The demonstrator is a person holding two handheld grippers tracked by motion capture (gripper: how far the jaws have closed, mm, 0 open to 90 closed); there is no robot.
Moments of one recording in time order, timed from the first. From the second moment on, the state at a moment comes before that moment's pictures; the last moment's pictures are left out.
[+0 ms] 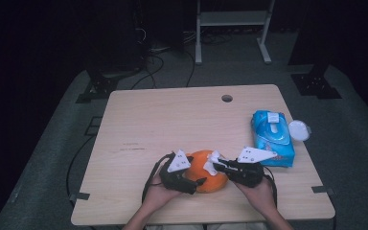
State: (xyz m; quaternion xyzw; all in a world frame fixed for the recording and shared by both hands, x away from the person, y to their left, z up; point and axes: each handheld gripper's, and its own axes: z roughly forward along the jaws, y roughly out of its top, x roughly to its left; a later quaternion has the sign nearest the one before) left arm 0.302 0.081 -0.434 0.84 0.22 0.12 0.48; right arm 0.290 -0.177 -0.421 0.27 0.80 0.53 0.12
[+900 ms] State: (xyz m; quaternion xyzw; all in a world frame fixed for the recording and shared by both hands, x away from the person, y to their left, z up) left arm 0.295 0.074 -0.435 0.86 0.18 0.14 0.46; right arm 0.288 -0.171 -0.419 0.25 0.81 0.51 0.15
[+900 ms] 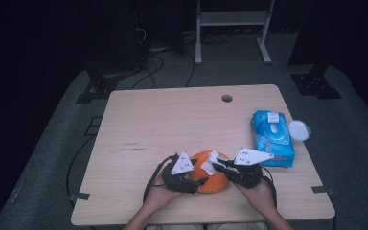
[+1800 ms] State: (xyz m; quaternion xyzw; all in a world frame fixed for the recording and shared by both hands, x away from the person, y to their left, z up) left arm 0.298 0.074 -0.425 0.85 0.18 0.13 0.48; right arm 0.294 -0.190 -0.423 0.28 0.79 0.53 0.13
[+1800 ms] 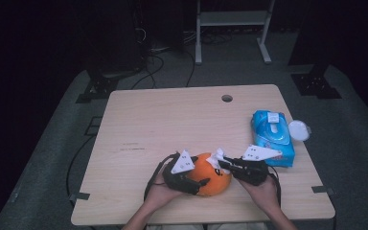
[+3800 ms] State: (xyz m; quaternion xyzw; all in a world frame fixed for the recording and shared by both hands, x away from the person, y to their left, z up) left arm 0.274 0.057 -0.424 0.86 0.13 0.22 0.45; right arm 0.291 -0.187 -0.415 0.27 0.79 0.54 0.11
